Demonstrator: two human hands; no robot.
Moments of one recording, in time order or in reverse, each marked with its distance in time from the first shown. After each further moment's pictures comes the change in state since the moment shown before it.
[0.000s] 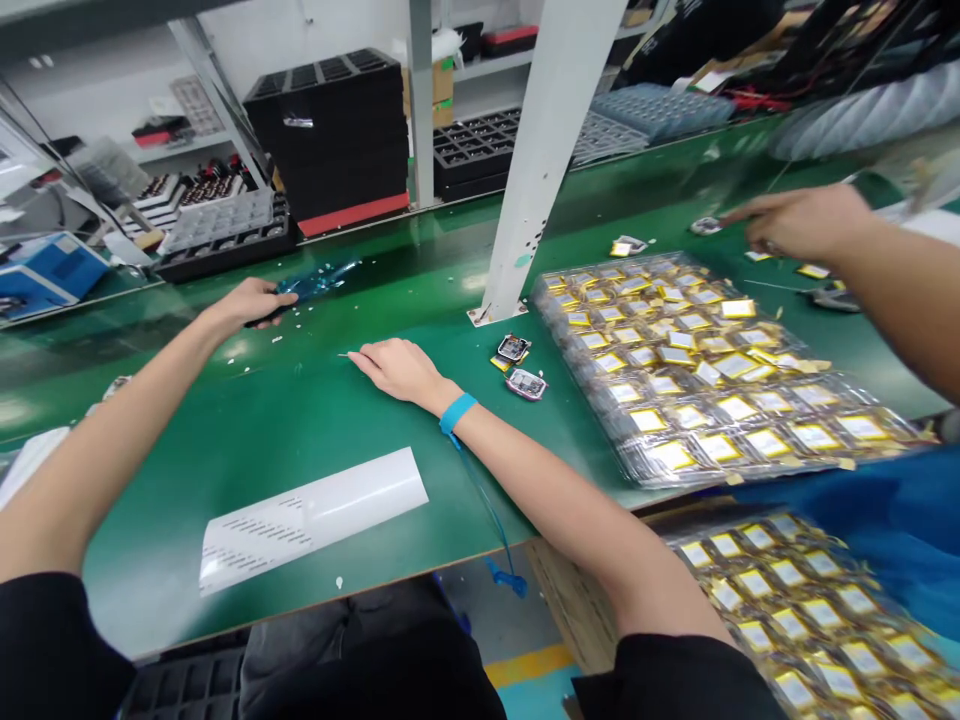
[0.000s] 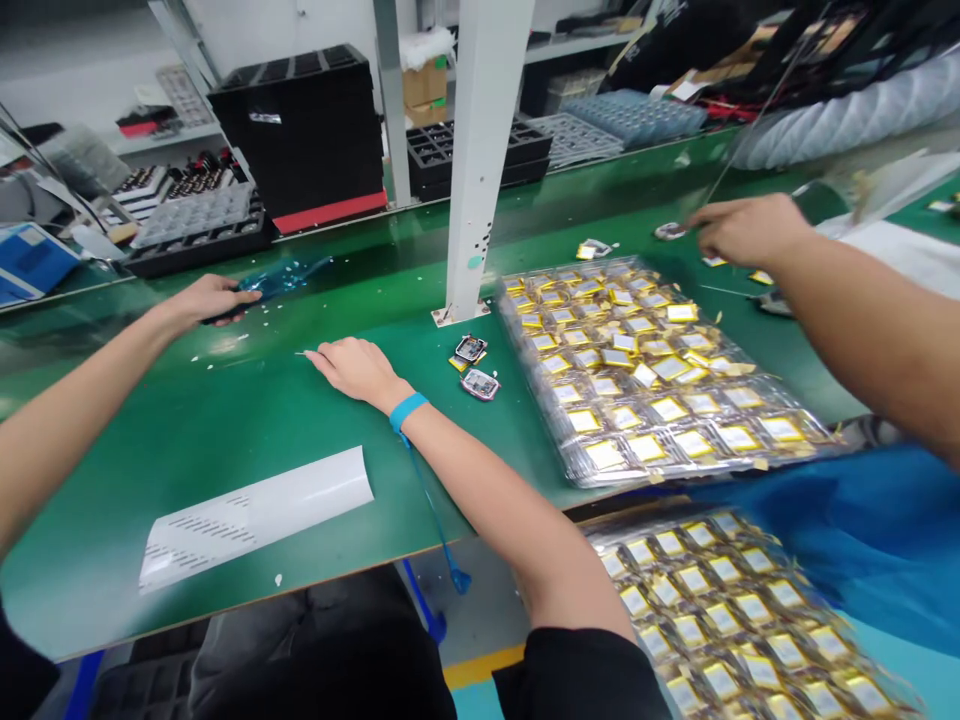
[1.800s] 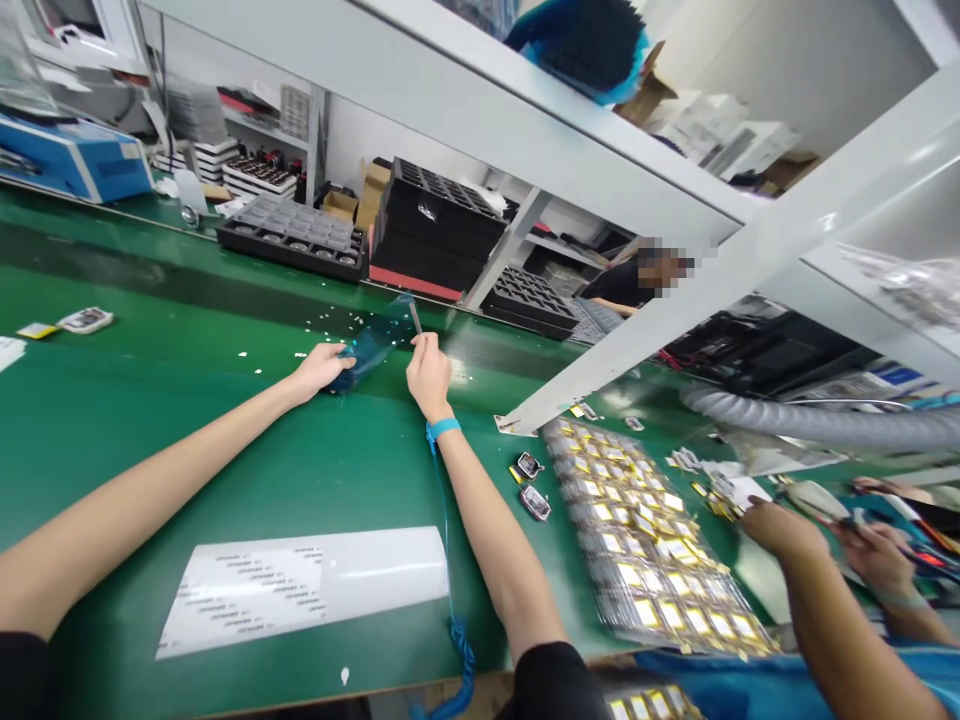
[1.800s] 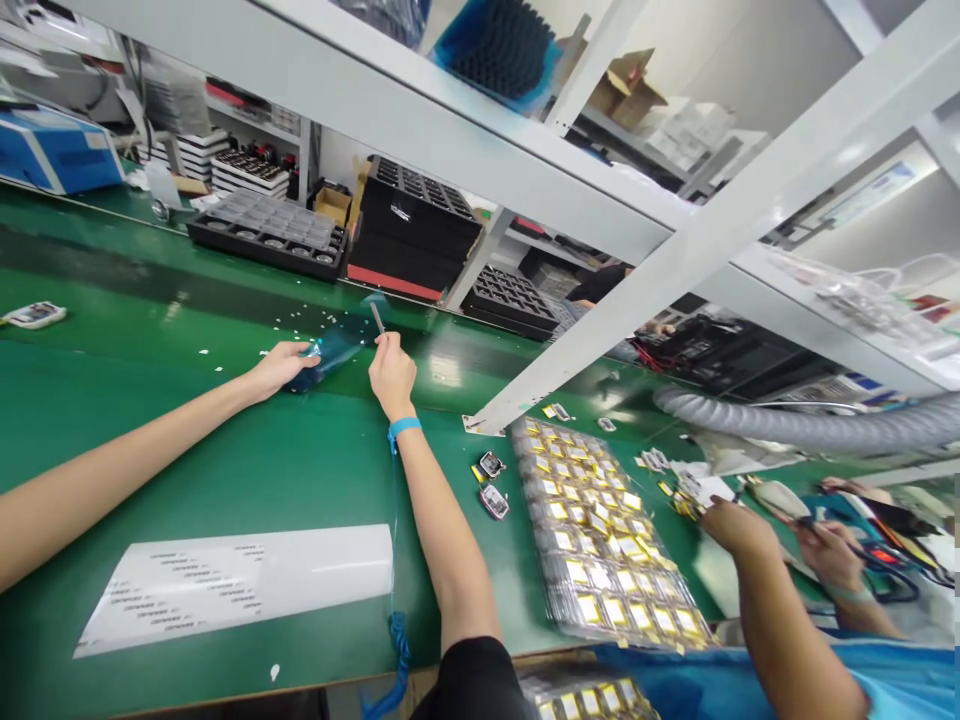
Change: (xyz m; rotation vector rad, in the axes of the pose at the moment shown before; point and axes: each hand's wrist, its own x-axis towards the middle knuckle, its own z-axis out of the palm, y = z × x) left_hand -0.033 -0.069 0.065 -0.700 -0.099 -0.117; right_hand 0.115 0.010 0.032 -0.139 0.298 0.336
